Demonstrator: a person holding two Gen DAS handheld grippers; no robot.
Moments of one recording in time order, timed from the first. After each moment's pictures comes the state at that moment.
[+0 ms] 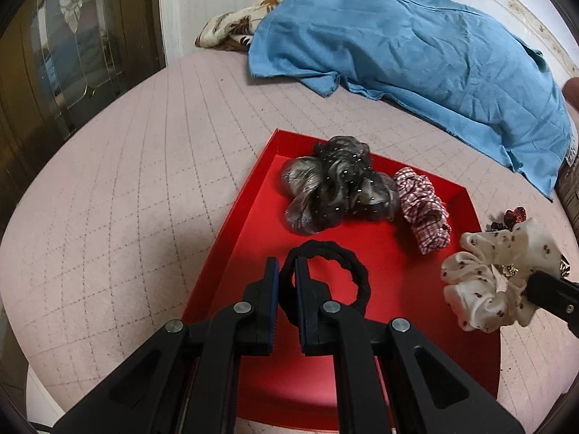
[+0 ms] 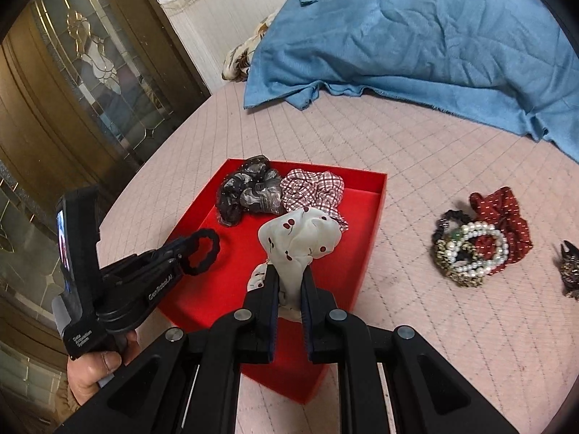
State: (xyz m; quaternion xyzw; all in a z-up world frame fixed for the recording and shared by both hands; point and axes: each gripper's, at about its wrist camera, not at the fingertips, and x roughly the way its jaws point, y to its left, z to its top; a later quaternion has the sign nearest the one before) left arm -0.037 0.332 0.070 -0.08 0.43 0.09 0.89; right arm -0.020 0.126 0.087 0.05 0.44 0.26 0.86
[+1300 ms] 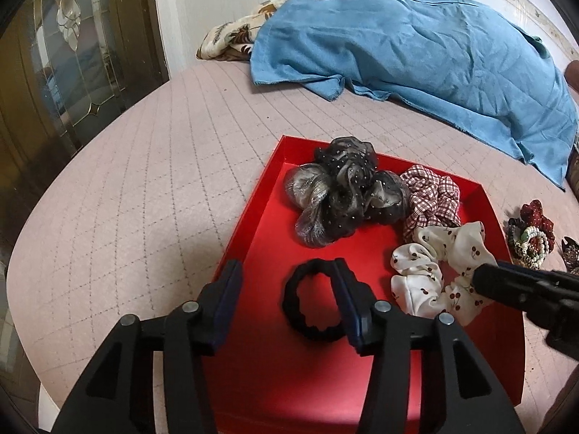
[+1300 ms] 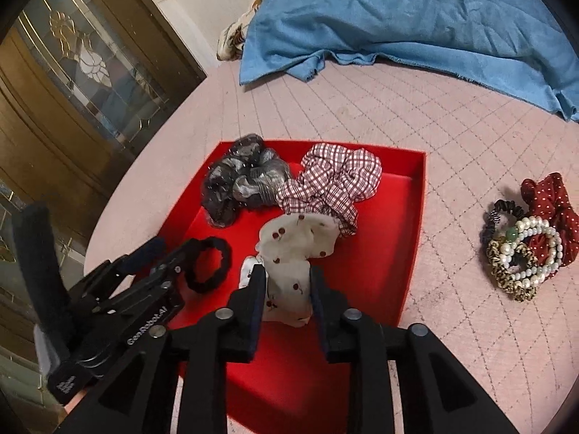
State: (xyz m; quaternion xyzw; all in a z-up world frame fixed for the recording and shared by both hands) left arm -0.029 0.331 0.063 -0.03 0.42 0.11 0.90; right arm 0.015 0.151 0.053 0.07 0.47 0.27 0.83
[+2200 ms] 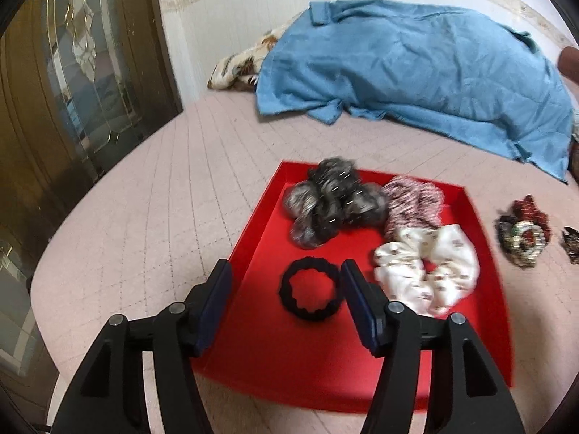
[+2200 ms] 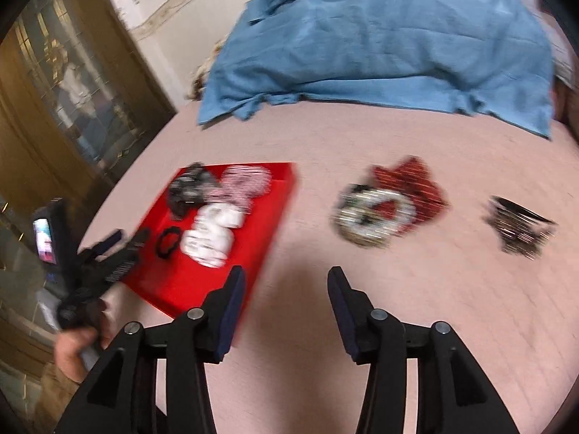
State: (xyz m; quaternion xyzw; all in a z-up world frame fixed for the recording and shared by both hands) left arm -0.067 0.298 0.092 0.01 0.37 0.13 0.92; right arm -0.056 0.007 0.089 0.08 0.43 0.19 0.88
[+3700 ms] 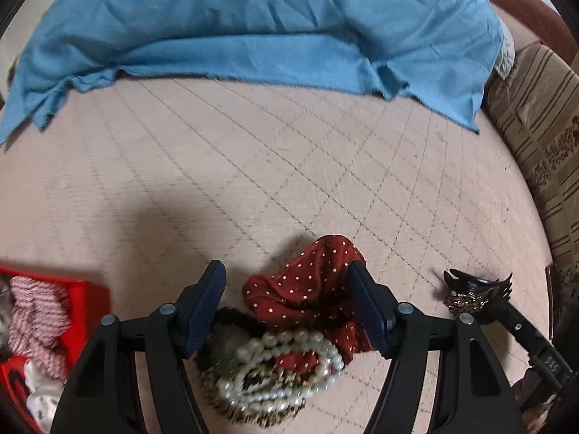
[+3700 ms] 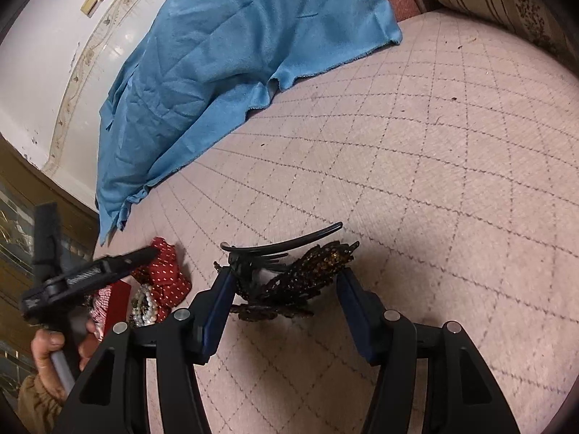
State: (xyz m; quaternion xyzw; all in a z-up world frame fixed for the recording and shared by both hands) left arm 0.137 0.038 0.036 -0.01 0.54 -0.12 0.84; right arm 0.028 -0.237 -0.001 0.29 0.41 0.08 0.86
